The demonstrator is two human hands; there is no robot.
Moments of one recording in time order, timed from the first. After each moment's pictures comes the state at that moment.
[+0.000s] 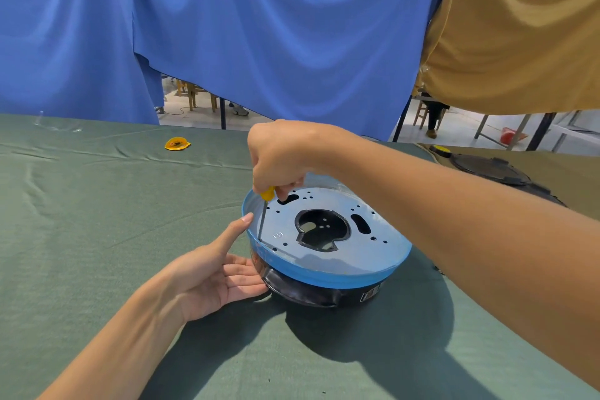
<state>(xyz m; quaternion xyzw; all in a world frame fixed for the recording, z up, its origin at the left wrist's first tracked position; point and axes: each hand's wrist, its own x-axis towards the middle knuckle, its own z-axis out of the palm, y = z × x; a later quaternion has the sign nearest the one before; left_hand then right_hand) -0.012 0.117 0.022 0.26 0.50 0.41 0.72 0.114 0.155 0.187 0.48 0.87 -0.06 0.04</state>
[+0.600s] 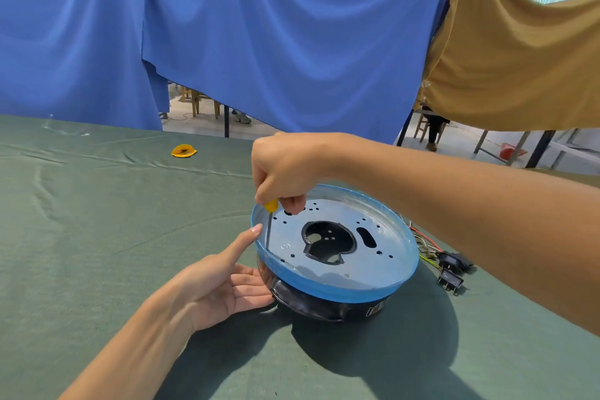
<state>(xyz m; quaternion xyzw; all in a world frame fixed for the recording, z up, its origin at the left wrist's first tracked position) -0.011 0.118 0.022 0.27 0.50 0.41 0.72 0.111 0.154 0.194 0.43 0.90 -0.05 0.07</state>
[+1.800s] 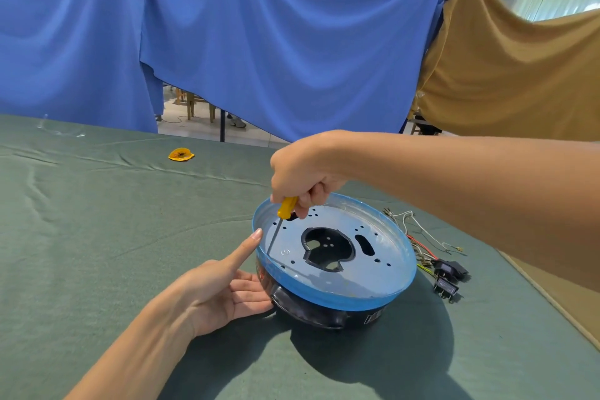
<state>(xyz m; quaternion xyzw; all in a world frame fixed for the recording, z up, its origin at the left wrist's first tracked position) -0.012 0.117 0.022 0.26 0.48 0.40 0.73 0.106 0.165 0.195 0.58 0.78 -0.20 0.13</state>
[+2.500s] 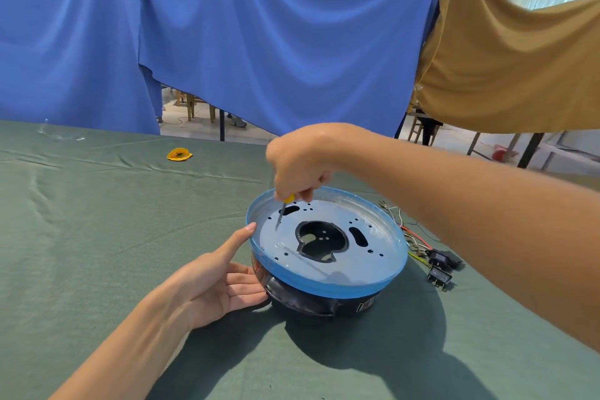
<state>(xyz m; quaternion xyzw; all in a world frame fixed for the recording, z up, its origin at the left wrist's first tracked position) -0.009 0.108 0.030 0.26 0.51 0.42 0.71 0.118 0.145 0.208 0.50 0.85 0.01 0.16</state>
